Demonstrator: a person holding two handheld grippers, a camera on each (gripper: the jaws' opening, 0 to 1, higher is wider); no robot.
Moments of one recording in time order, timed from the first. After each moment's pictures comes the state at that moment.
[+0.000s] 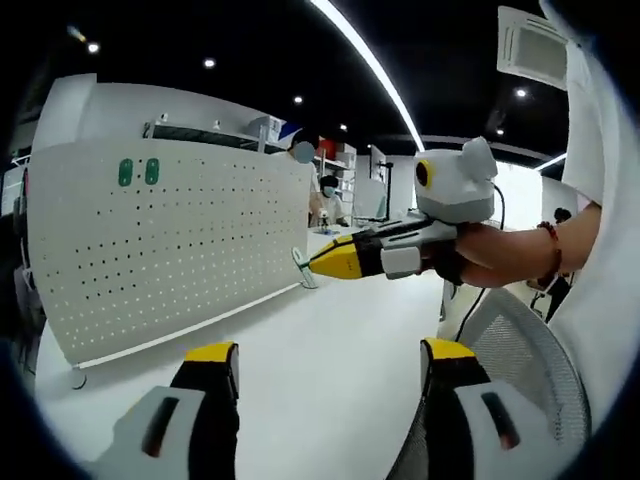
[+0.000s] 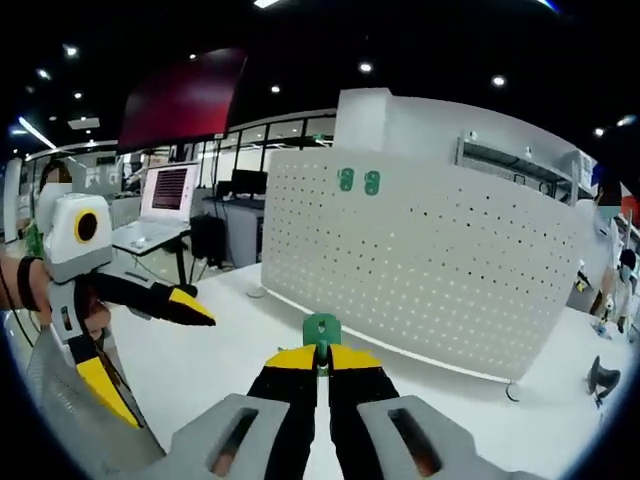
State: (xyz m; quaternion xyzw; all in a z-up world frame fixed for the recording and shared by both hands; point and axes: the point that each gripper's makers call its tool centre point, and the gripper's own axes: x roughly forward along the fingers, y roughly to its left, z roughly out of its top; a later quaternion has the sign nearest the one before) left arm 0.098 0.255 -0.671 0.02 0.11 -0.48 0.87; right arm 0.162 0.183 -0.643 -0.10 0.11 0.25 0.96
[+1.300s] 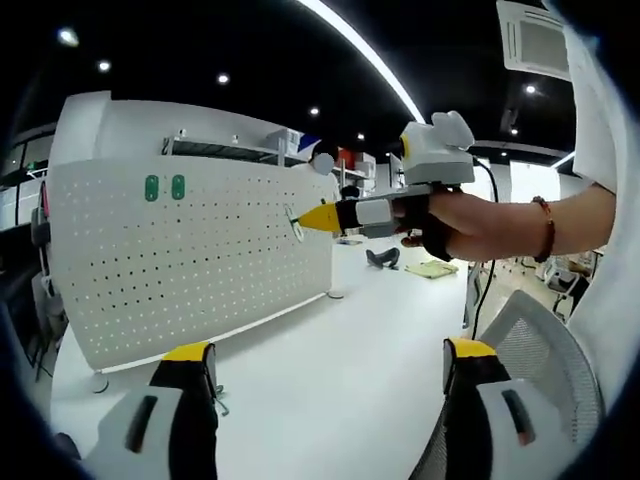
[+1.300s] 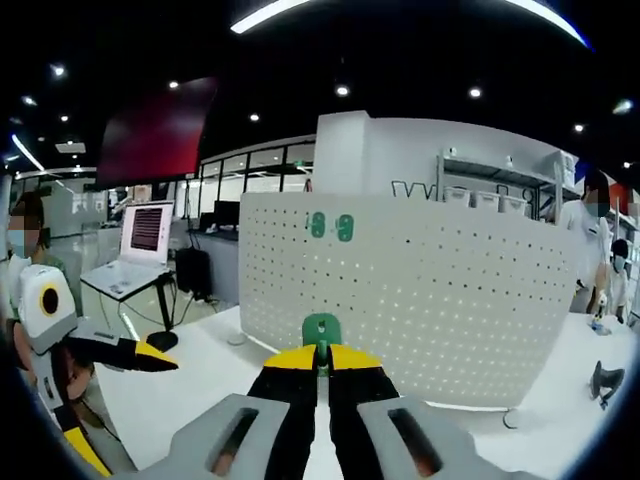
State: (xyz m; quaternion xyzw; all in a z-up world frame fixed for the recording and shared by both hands) left arm 0.110 0.274 -0.664 0.02 0.08 -0.44 0.89; right arm 0.211 0.187 -0.590 -0.06 0.06 0.22 0.97
